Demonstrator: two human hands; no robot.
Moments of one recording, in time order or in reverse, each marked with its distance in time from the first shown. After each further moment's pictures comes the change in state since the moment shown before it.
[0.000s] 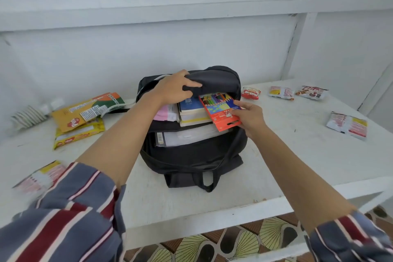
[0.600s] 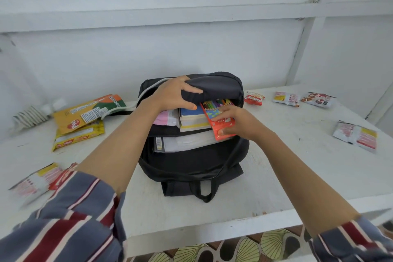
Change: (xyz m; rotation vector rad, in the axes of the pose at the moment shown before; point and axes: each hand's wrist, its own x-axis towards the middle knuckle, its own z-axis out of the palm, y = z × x) left_hand 0.003 -0.007 0.005 -0.200 0.023 -0.016; right_hand 0.020 -0.012 -0.003 -1.058 -0.471 -0.565
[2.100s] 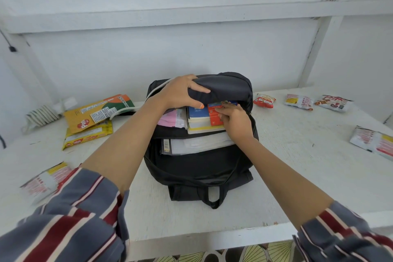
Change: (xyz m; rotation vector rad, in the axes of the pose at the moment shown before) left_hand 0.002 -0.002 -0.008 -0.128 0.019 -0.012; right_hand 0.046 -0.001 0.052 -0.035 0.422 0.041
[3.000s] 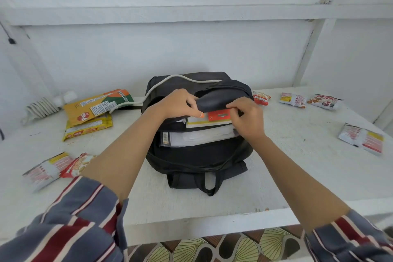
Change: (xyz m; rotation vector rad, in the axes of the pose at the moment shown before) left_hand -0.032 -0.003 0.020 -0.038 -0.161 -0.130; right_hand -0.031 -0.007 -0.045 0.172 0.357 -0.229
